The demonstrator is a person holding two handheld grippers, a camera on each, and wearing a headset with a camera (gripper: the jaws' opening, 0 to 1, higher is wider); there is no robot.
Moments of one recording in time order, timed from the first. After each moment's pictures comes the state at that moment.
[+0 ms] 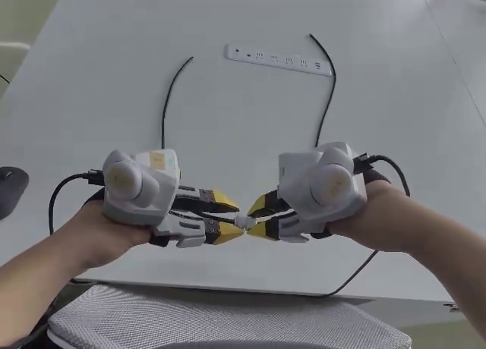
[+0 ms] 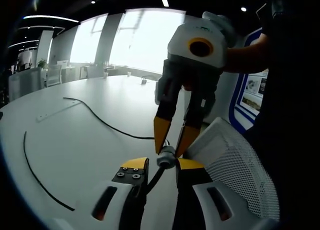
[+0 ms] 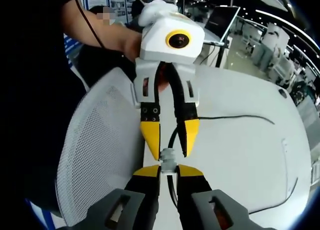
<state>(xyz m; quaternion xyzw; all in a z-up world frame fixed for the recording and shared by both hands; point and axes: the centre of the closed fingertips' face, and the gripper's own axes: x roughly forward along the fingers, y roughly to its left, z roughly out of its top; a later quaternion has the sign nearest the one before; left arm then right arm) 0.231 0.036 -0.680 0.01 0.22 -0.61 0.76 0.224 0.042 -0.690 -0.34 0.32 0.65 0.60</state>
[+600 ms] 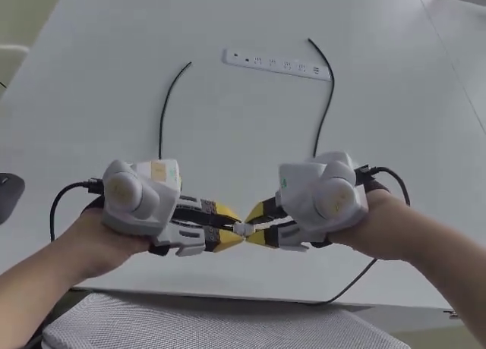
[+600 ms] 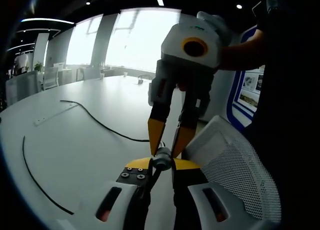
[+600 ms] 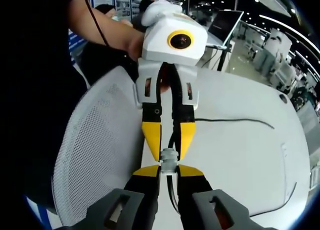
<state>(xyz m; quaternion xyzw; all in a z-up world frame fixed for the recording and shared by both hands) 0.232 0.034 -0.681 0.03 0.21 -0.62 0.76 0.226 0.042 -0.691 -0.34 0.30 0.66 0.60</state>
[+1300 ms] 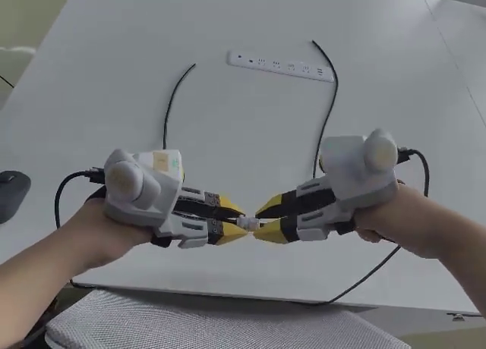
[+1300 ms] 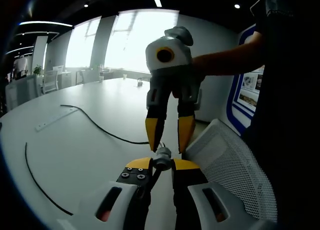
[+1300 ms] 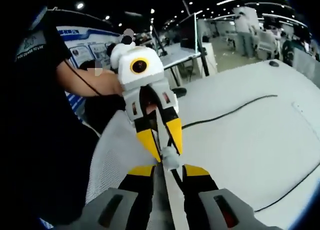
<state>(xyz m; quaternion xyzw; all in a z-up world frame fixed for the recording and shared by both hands) 0.235 0.033 -0.667 0.03 0.20 -0.62 0.76 0.229 0.031 -0.668 -0.06 0.39 0.66 0.64</state>
